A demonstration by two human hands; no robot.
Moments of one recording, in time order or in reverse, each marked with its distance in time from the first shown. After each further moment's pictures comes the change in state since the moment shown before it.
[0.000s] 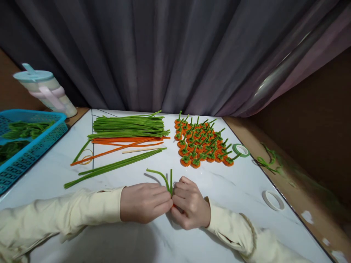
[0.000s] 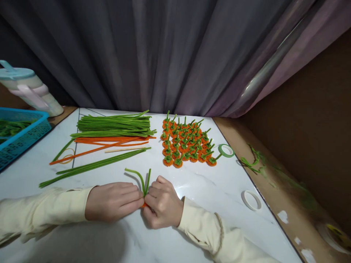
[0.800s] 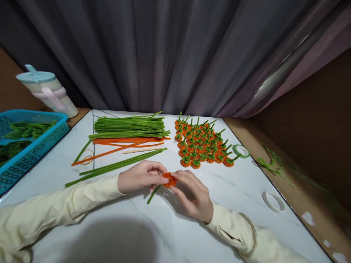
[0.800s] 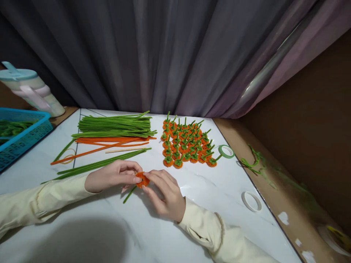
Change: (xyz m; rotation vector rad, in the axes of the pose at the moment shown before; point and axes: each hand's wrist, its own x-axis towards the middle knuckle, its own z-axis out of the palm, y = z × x) left_hand 0.008 -0.032 -0.016 -1.418 -0.106 -1.153; right_hand 0.003 0.001 -0.010 0.272 0.240 0.228
